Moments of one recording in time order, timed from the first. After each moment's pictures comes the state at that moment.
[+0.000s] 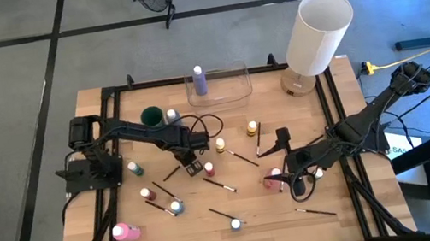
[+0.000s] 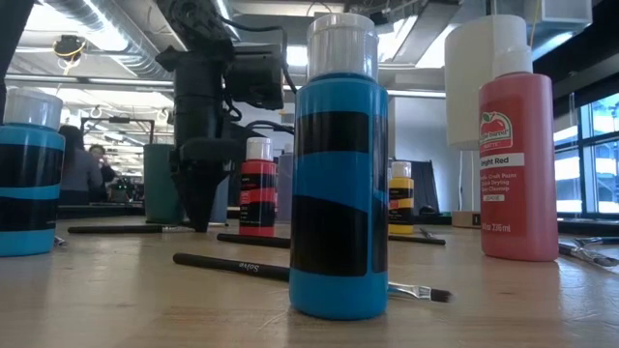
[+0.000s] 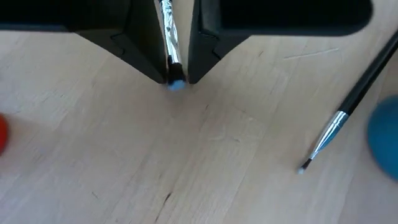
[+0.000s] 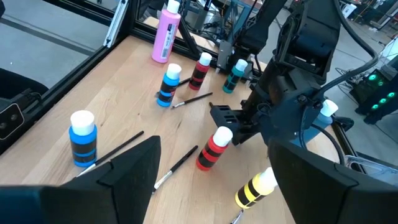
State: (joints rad) left arm 0.06 1.80 1.02 -0.71 -0.05 -0.48; right arm 0.58 1.15 0.83 -0.12 0.49 -0.12
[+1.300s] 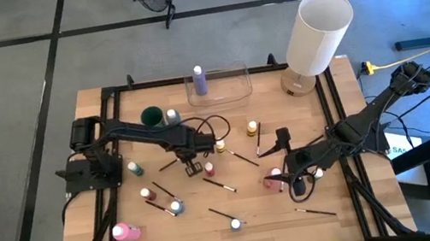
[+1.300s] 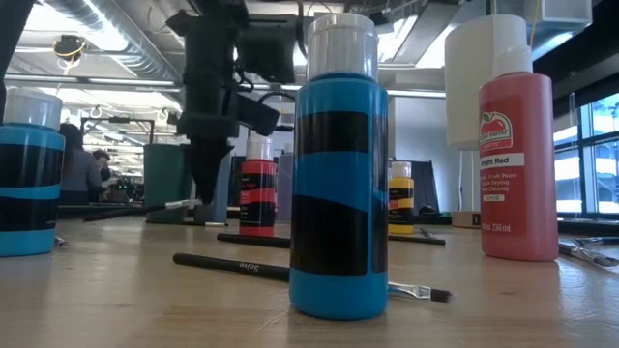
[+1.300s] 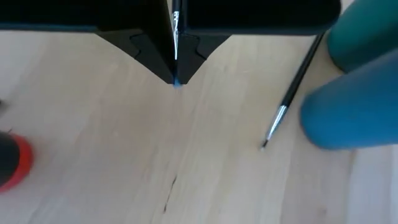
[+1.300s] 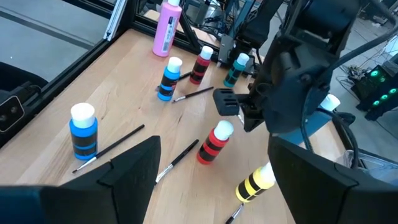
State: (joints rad) left arm 0.00 1.80 1.21 -0.95 -0.19 -0.38; right arm 0.58 1.15 0.83 -0.14 0.49 -0.11
